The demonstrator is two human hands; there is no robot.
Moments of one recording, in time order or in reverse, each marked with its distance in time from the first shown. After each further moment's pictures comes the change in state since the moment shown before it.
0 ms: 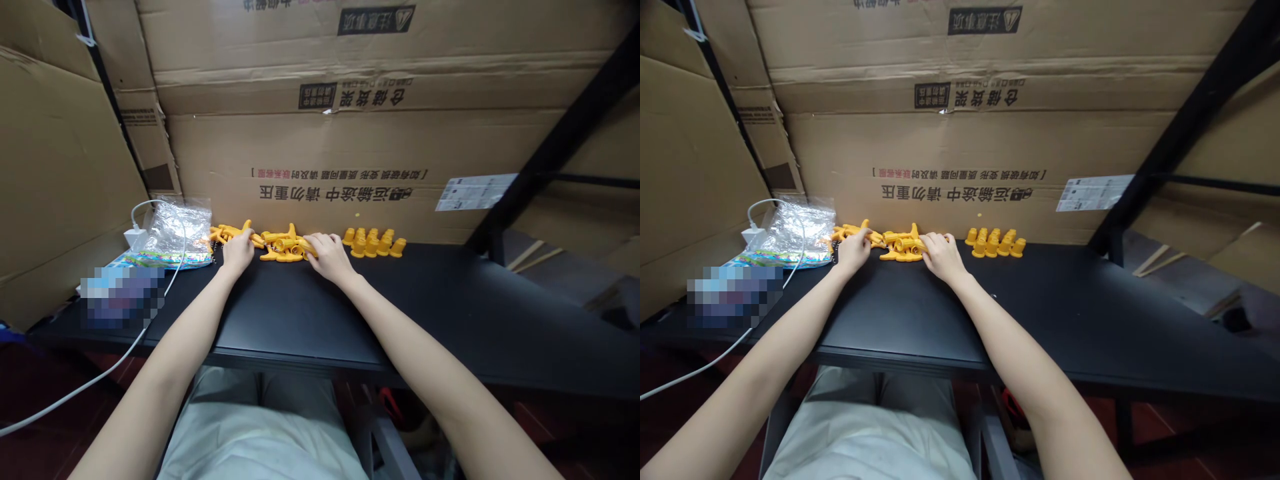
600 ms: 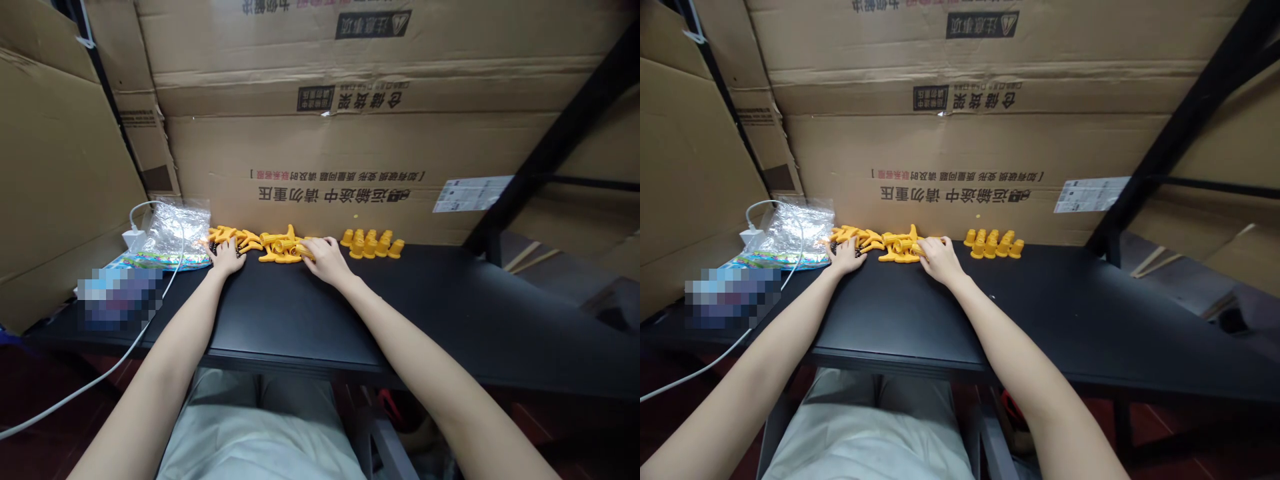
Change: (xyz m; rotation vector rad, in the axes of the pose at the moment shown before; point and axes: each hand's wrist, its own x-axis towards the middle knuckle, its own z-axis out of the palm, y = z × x) left_hand 0.008 -0.042 0.036 0.056 -0.175 -0.167; right_hand -0.002 -0.001 0.001 0.039 -0.074 0.010
